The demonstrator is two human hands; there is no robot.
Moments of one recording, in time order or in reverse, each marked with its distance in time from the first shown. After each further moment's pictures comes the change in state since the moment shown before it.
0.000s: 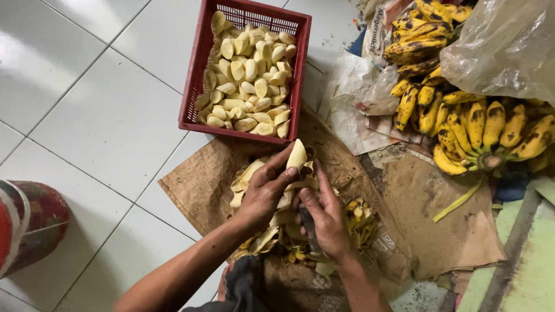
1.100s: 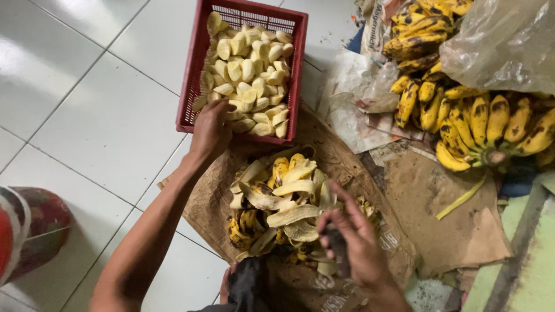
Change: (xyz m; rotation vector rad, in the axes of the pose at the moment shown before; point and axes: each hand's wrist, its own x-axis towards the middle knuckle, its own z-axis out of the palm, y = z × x) left_hand 0.105 0.023 -0.147 1.380 0.277 0.749; right_hand -0.042 -0.002 -0.041 0.124 0.071 0.130
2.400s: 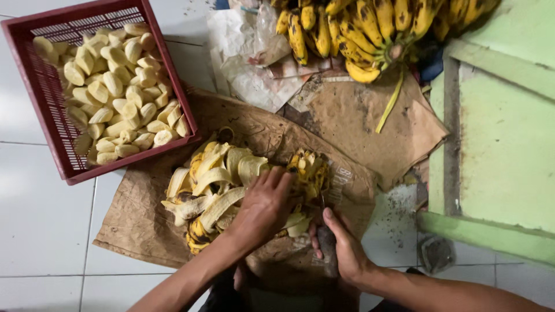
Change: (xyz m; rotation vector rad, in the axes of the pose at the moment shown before) left_hand -0.089 0.244 0.051 -0.119 -0.723 0.466; right_hand -0.087 0.085 -0.046 0.283 0.385 0.049
